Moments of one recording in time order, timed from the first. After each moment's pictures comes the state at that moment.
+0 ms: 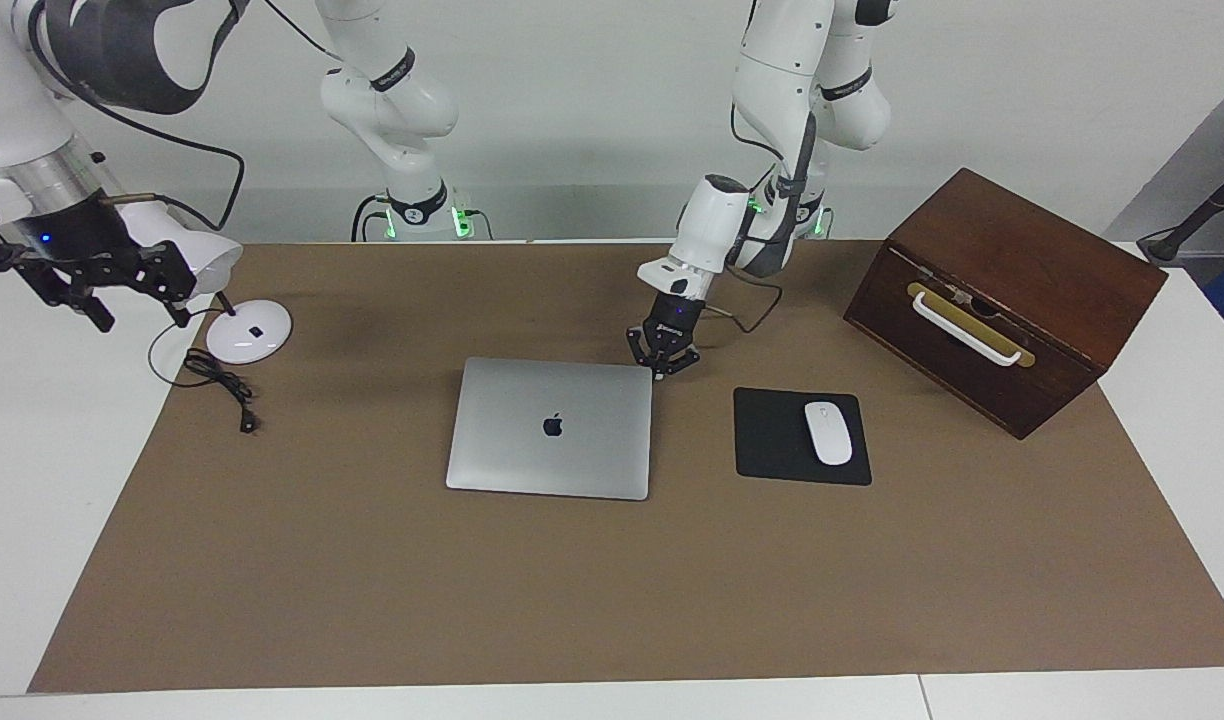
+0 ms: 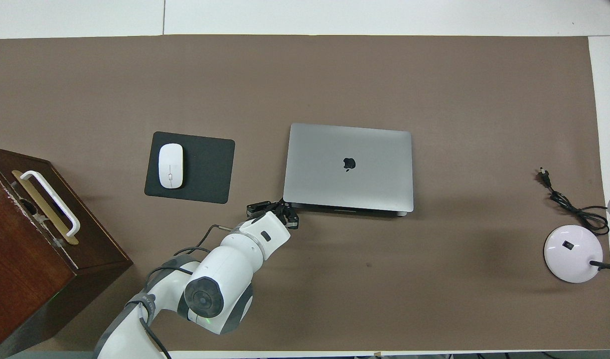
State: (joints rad) left arm -0.77 0.19 0.03 -2.50 -0.24 3.30 -0.25; right arm -0.24 0.09 0.01 -1.51 0.01 1.72 -0.28
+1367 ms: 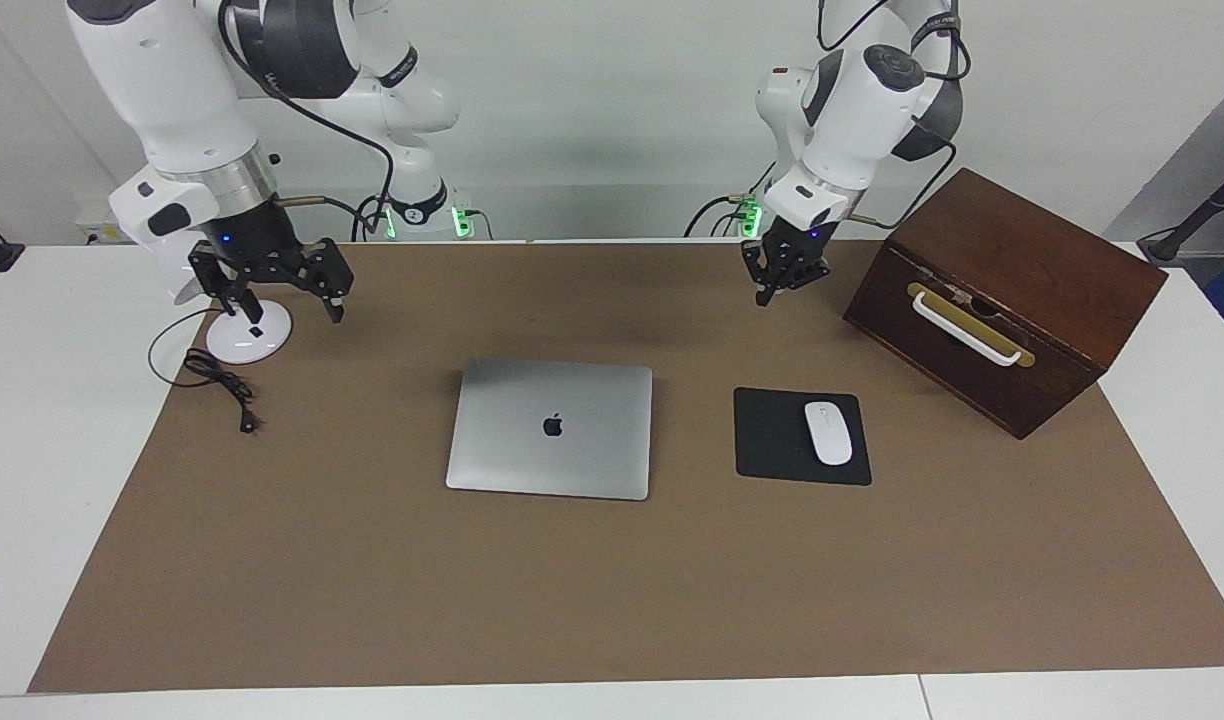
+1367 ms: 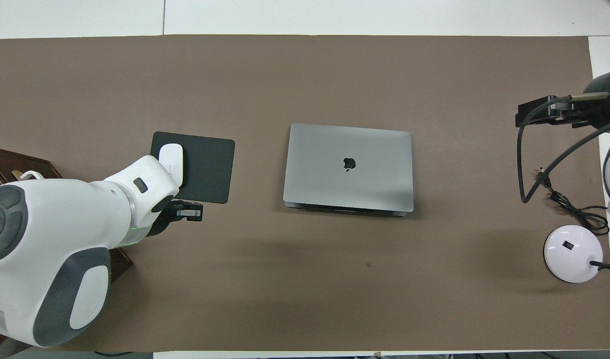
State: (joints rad) left arm -0.42 -0.27 0.04 -2.23 -0.17 2.09 -0.14; right arm -0.03 0.05 0.03 -1.59 0.01 1.73 0.05
